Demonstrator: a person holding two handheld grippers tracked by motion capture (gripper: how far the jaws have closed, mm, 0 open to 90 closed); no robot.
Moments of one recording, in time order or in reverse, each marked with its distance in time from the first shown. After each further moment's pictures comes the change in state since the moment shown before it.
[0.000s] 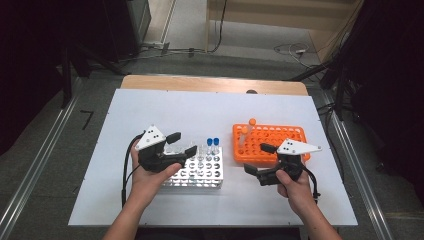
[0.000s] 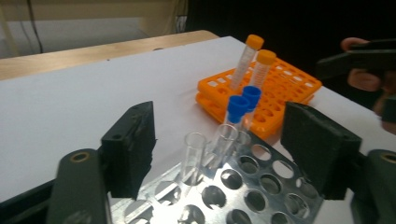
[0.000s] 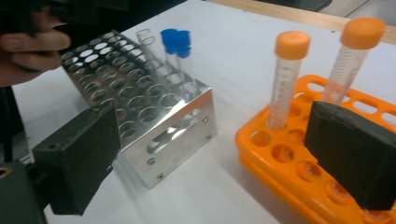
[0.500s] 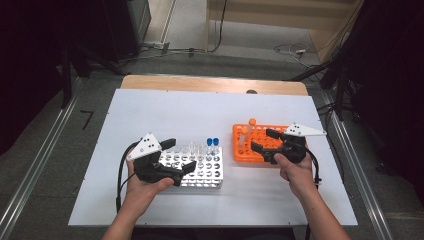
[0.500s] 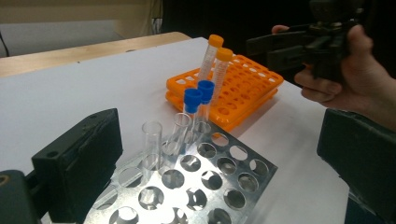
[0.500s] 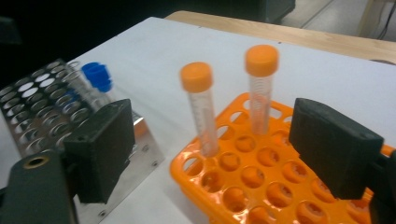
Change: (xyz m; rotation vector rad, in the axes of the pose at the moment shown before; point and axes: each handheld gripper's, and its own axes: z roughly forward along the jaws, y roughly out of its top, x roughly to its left) left arm -0.014 -0.004 -0.021 -0.008 -0.078 0.015; right arm -0.046 0.013 0.009 -0.041 -0.098 0.079
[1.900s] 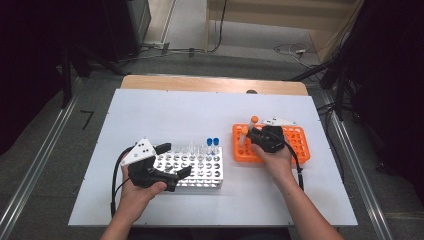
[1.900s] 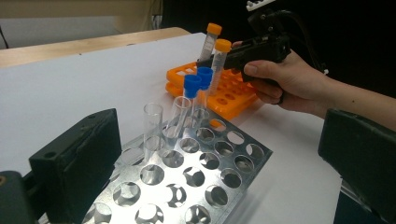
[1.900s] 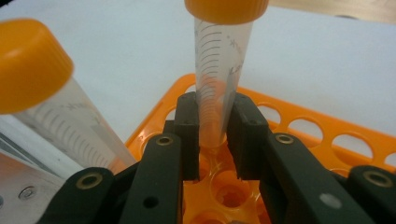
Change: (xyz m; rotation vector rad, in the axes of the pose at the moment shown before) left arm 0.000 -0.008 -0.011 0.005 -0.010 -0.009; right arm -0.012 -0.006 0.071 0.103 -0.221 0.056
